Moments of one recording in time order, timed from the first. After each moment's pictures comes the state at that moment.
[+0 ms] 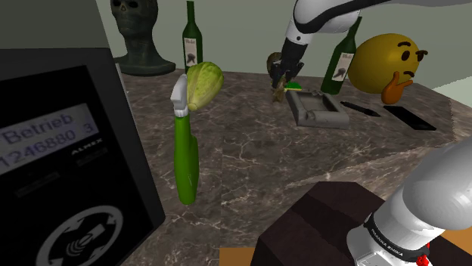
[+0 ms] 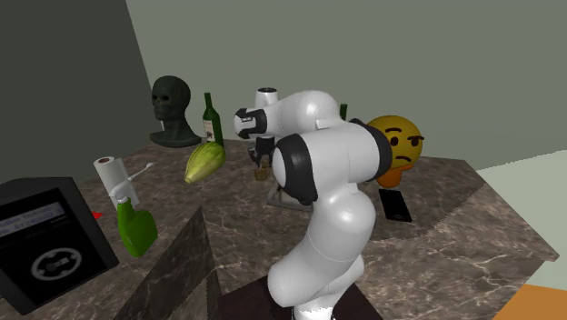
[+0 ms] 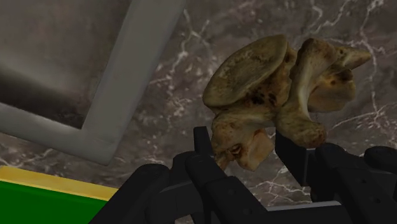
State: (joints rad) arm -0.10 -0.25 -0.04 -2.20 0.02 2.12 0.05
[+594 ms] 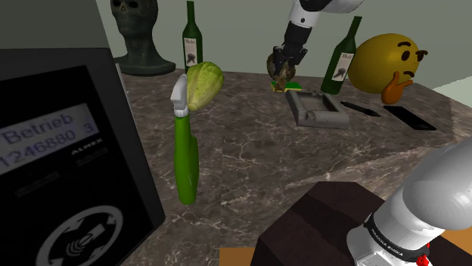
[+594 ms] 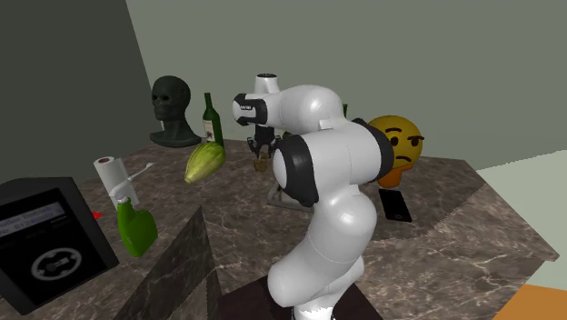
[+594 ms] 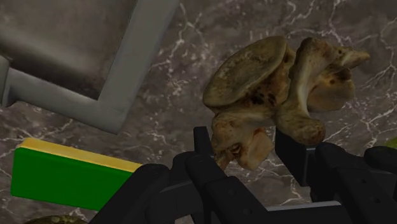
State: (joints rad) arm -0.10 -0.27 -0.04 -2.09 0.02 2.00 0.06
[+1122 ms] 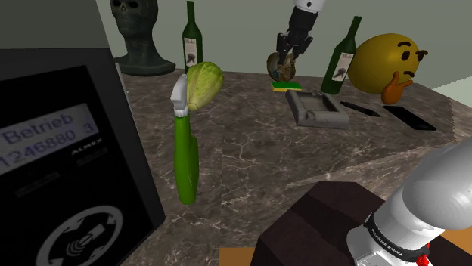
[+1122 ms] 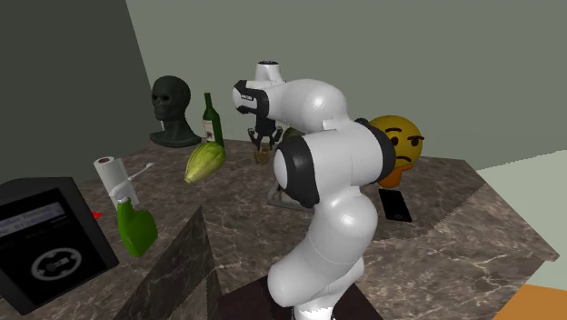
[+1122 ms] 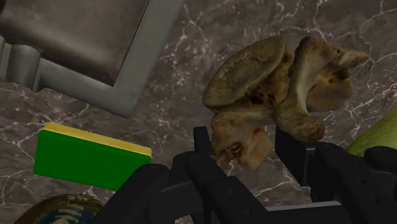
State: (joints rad) arm -0.11 -0.28 -0.04 -2.00 0.02 1.90 0.05
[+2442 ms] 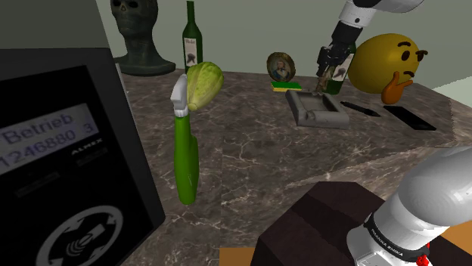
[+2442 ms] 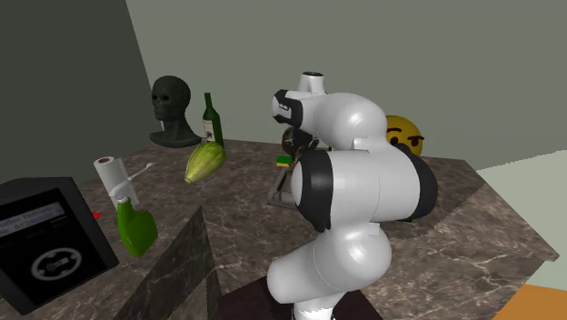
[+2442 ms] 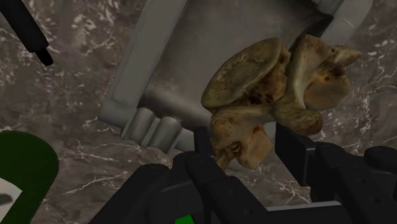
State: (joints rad) arm -0.20 -0.48 -0.21 -2.24 -0.03 1.93 -0.19
